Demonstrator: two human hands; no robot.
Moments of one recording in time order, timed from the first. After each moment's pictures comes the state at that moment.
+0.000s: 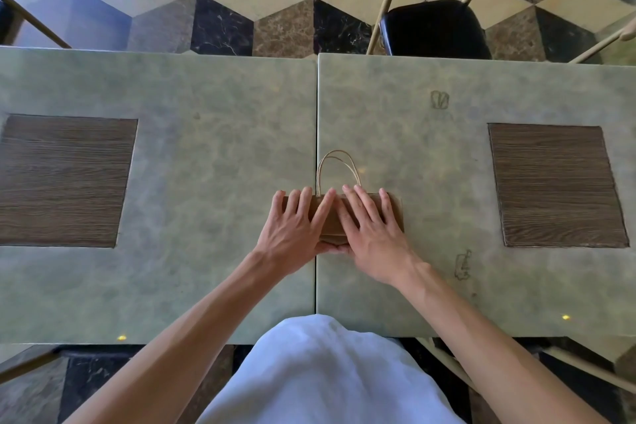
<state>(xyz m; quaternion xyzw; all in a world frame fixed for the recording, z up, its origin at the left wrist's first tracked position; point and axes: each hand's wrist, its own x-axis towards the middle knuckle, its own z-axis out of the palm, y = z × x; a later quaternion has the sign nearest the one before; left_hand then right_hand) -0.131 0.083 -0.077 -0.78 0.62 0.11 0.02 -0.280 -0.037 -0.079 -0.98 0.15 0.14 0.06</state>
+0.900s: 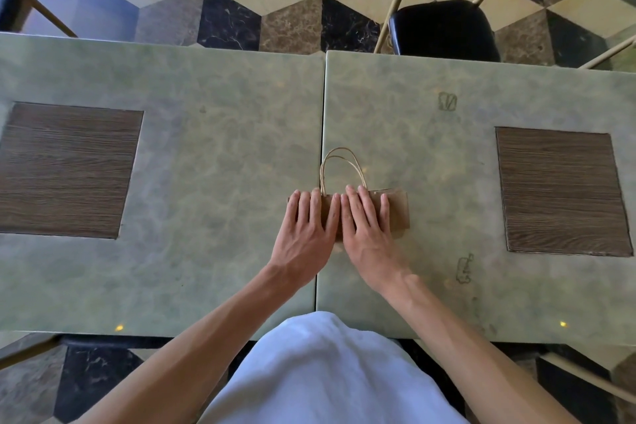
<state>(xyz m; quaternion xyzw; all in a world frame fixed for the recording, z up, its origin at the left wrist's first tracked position) -0.162 0.084 -0.082 -0.82 0.57 0.07 -0.03 -0.270 -0.017 -0.089 -0.97 0.21 0.08 0.04</state>
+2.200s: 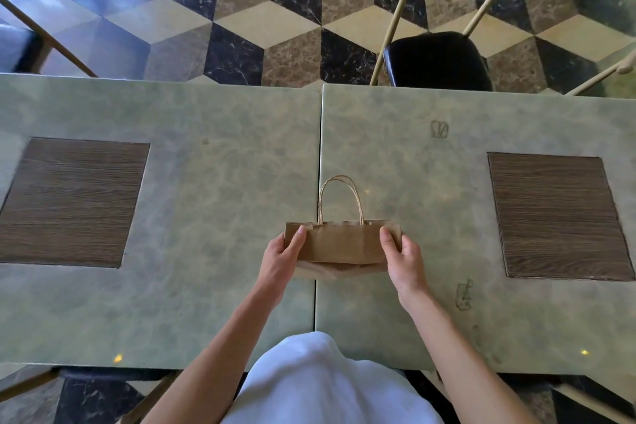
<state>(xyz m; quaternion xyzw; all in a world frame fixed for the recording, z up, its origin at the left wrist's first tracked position) -0.139 0.089 -0.090 -0.73 0.00 0.44 -0.52 -0.297 -0.062 -0.104 -0.60 0.57 -0.14 0.54</state>
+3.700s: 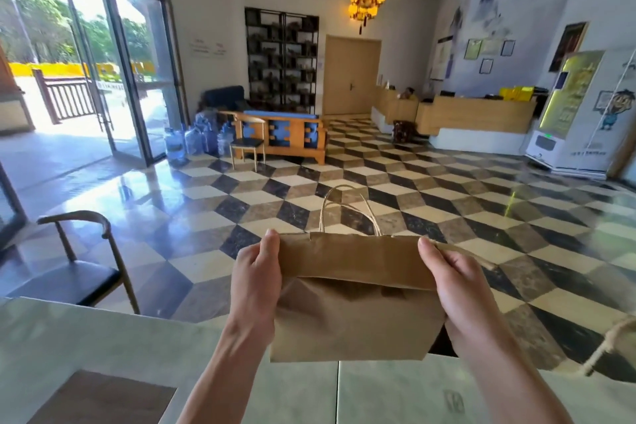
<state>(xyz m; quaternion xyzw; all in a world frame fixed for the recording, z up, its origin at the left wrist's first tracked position) -0.006 0.026 0.288 -0.64 0.12 0.10 -0.76 -0.172 -0.135 0.302 -0.70 0.32 -0.34 0.53</state>
